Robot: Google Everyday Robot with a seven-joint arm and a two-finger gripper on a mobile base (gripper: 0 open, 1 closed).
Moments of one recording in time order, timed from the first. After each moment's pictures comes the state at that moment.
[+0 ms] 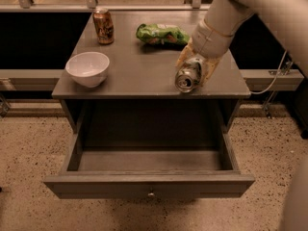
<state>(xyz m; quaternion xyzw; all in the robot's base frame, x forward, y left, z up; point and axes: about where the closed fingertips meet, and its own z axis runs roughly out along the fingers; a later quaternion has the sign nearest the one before) 0.620 -0.118 0.873 -0.94 0.30 -0.01 0.16</state>
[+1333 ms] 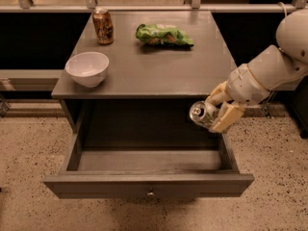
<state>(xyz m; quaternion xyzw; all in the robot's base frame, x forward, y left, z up) 0.525 -0.162 0.813 -0.71 0.65 0.17 0.24</state>
